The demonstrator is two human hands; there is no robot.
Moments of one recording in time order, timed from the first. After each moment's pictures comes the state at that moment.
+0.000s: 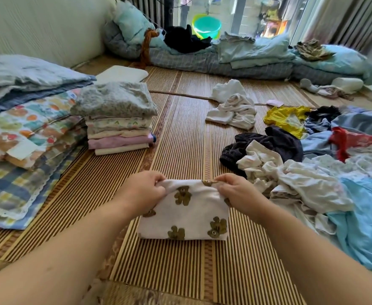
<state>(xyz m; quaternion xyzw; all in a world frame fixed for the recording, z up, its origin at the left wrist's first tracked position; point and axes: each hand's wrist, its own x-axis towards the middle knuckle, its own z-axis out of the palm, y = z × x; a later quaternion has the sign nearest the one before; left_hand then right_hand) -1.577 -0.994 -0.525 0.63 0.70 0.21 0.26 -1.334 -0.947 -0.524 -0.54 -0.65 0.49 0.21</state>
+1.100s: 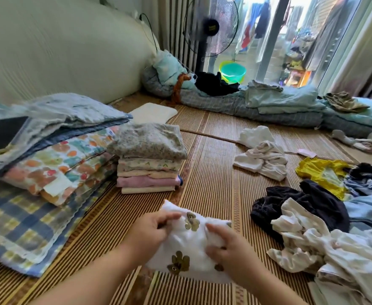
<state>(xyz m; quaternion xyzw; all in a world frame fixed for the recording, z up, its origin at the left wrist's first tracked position) -1.631 -0.980 -0.535 0.53 0.64 0.40 0.39 -1.413 -0.935 -0.532 -0.50 -0.71 0.46 0.17</state>
